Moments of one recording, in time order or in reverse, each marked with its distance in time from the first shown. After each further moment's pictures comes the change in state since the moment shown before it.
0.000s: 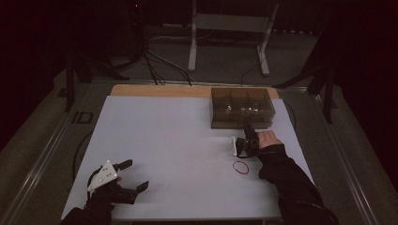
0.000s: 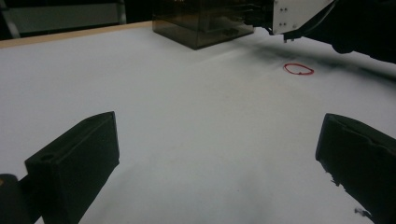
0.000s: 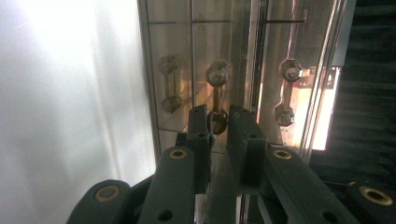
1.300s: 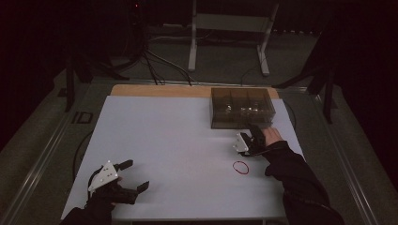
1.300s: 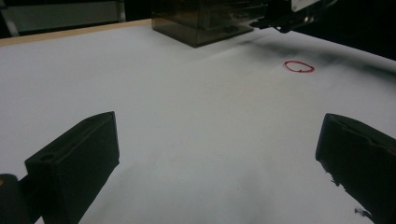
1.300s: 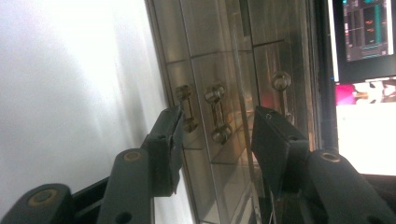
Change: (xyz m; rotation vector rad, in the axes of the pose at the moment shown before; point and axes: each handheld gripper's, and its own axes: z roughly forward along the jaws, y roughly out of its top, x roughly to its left) left arm 0.000 -0.001 0.001 0.008 0.000 0.002; right arm -0.024 -0.014 -0.013 -0.161 0.187 0.169
